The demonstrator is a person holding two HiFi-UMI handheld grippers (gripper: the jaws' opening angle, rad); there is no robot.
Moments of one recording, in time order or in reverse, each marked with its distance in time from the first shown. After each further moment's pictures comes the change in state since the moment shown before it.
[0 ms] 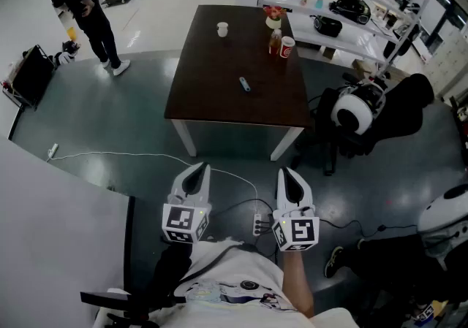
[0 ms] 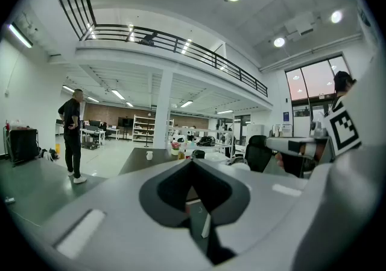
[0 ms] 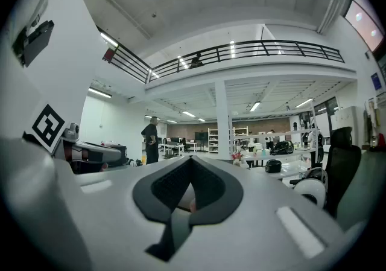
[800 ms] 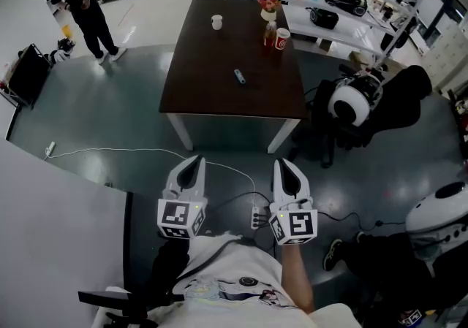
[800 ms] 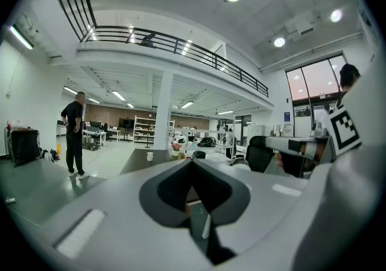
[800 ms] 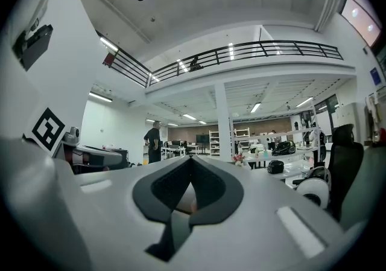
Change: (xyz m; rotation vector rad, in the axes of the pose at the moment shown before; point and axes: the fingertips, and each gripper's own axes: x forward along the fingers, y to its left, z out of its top) left arm -0.003 -0.003 0.009 0.004 -0.009 0.012; right arm -0.002 0.001 0.011 0.023 -0.029 0.014
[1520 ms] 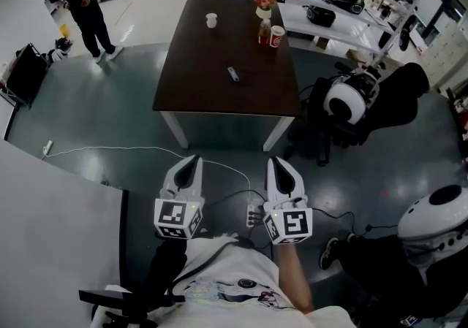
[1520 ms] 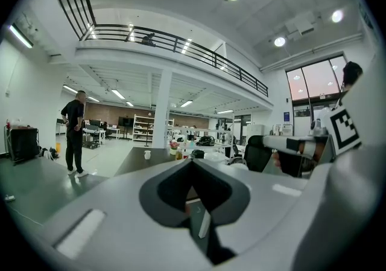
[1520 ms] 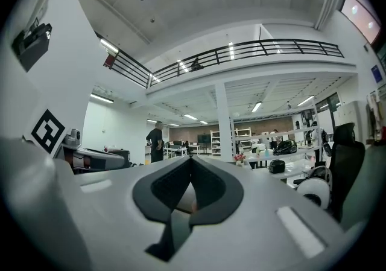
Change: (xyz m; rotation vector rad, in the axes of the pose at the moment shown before) left arm 0.004 -0.023 -0.004 -0.007 0.011 -0.003; right arm -0.008 -0.010 0.001 0.006 0.002 0.016
